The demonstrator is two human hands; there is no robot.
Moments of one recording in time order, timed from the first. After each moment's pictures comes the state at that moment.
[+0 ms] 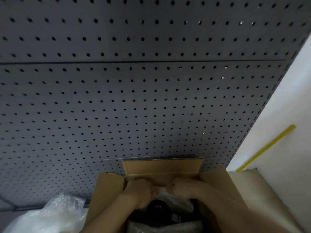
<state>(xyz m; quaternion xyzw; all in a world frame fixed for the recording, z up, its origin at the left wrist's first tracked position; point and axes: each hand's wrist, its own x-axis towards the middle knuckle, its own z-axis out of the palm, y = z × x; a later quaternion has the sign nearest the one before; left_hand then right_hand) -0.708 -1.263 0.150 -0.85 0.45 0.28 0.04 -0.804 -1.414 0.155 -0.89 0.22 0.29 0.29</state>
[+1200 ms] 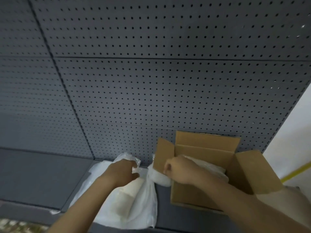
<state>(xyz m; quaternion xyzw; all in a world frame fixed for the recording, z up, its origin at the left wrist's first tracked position) -0.750 -0.987 0.217 -0.94 0.29 0.16 -0.04 -0.845 -1.186 0.235 -0.97 0.06 0.12 0.21</state>
